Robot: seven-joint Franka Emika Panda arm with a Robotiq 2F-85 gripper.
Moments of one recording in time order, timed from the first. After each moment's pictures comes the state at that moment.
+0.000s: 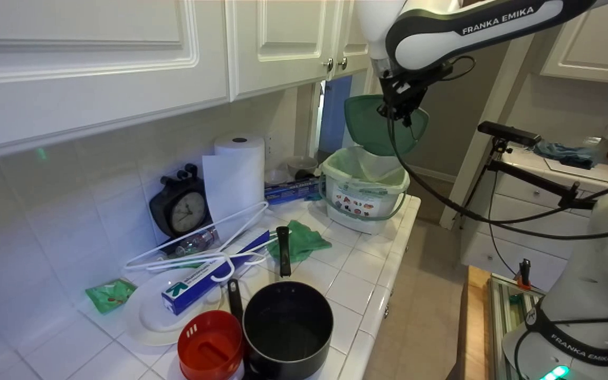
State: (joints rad) arm -0.12 -0.18 -0.05 -2.03 -0.64 1.64 0.81
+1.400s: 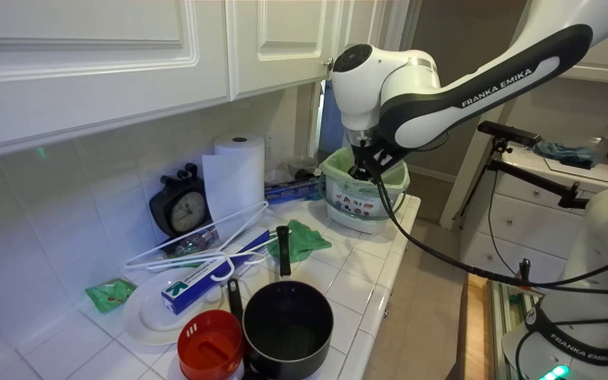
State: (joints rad) arm -0.02 -0.14 0.04 -2.29 -0.60 1.93 0.87
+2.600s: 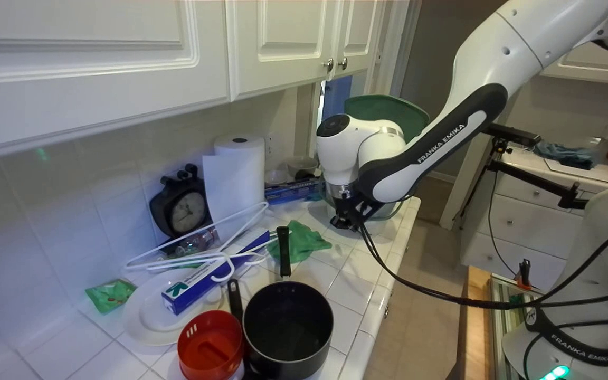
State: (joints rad) arm -0.01 0.14 0.02 -2.33 -0.55 2.26 0.81
